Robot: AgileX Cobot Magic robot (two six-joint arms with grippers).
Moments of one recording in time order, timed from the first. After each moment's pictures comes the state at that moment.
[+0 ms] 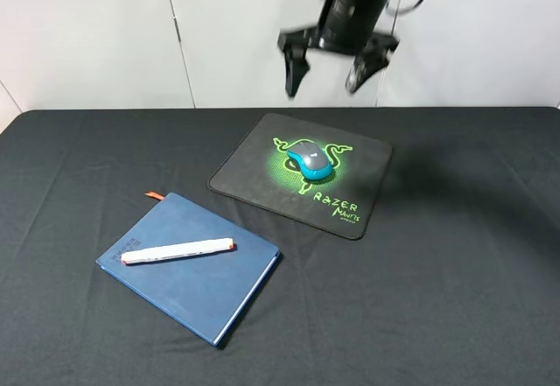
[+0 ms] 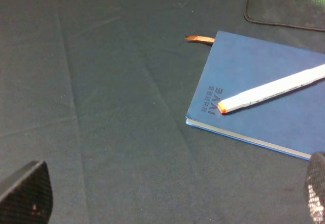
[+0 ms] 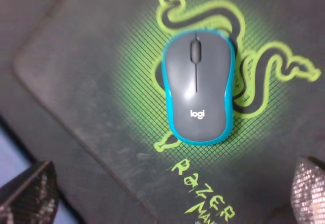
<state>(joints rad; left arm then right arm) -0.09 -0.01 -0.49 -0.02 1.05 0.09 0.46 2.10 -1.99 0.17 1.22 0.04</state>
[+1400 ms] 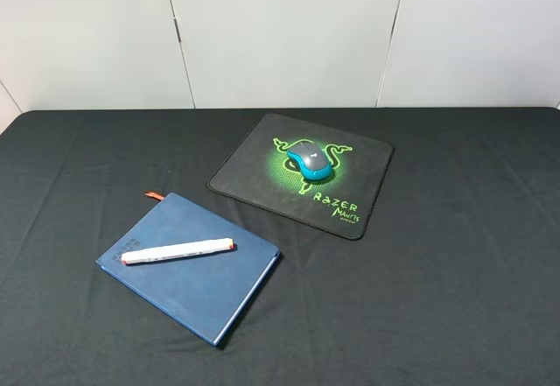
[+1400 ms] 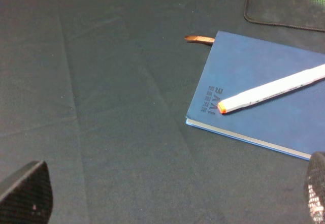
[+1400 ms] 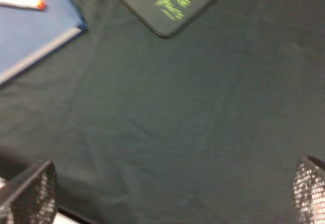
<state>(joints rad) -0.09 -0.01 -0.49 -0.02 1.05 0.09 0.46 0.37 -0.68 0.07 1.22 0.04</state>
